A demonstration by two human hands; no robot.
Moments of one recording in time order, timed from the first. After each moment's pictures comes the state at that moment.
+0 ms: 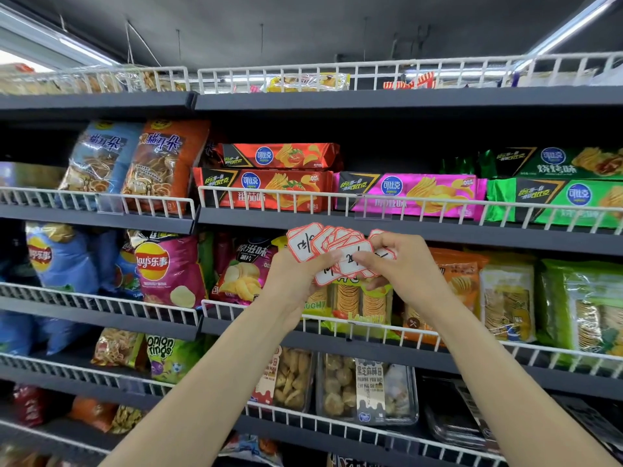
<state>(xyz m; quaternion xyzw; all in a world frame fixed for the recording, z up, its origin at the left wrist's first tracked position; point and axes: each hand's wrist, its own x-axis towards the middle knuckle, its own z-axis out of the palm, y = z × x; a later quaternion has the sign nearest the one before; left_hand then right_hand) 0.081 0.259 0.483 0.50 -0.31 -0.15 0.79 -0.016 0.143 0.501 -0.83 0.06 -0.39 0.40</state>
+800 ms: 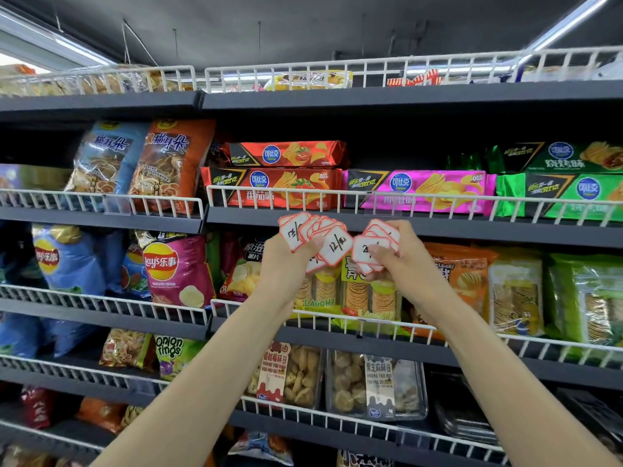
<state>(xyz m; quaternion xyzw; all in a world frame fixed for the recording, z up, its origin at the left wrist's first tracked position) 0.096 0.278 0.490 0.54 -0.31 -0.05 0.78 -0.005 0.152 0.497 -0.78 0.06 -0.37 0.50</state>
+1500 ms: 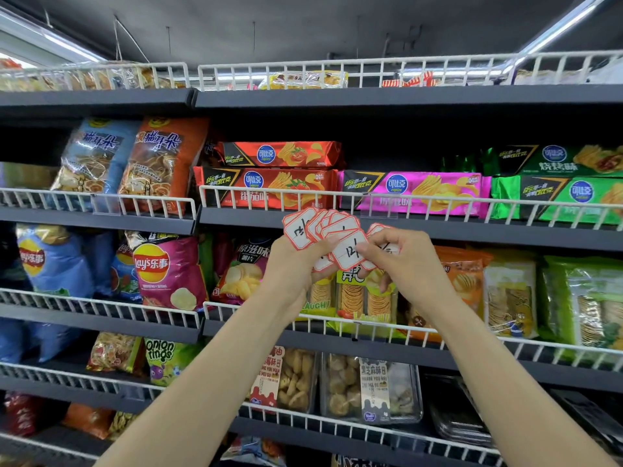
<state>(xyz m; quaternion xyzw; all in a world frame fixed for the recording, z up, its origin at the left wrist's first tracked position) 0.088 0.270 0.494 0.45 -0.34 -0.14 0.81 -0.011 0.158 0.503 -0.81 0.07 -0.42 0.39</state>
